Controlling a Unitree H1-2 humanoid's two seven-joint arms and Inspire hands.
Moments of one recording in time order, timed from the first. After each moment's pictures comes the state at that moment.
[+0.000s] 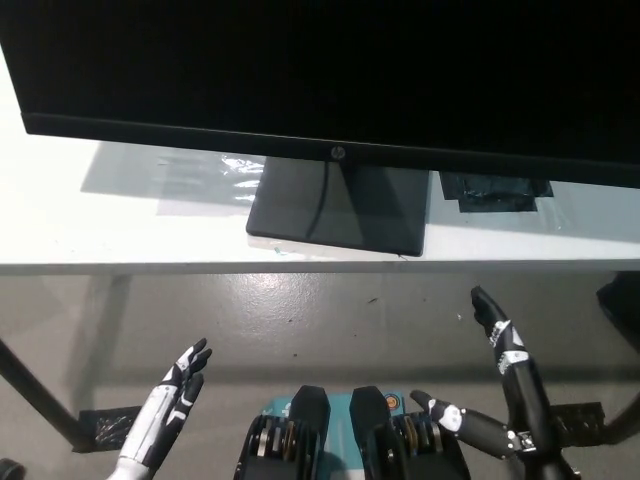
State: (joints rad) left_arm -0.03 0.24 -0.14 0.35 0.09 -0.40 0.01; right_arm 0.01 -0.16 0.34 -0.02 -0.04 -0.39 -0.23
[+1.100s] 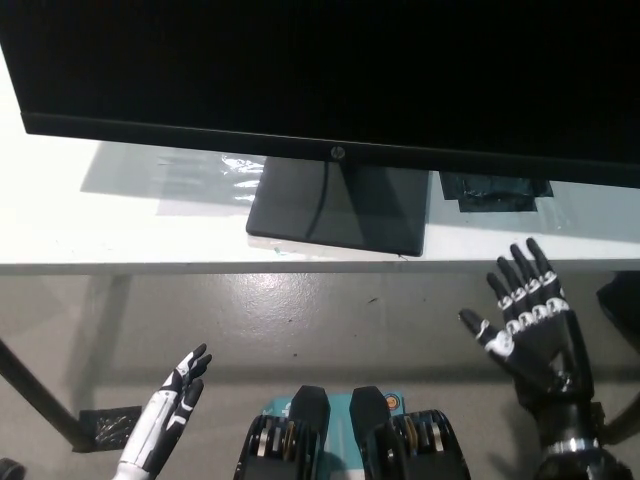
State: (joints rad) left_arm -0.02 0.24 -0.14 0.35 0.09 -0.40 0.01; right_arm -0.10 -0.09 0.16 -0.05 0.63 -0.16 -0.12
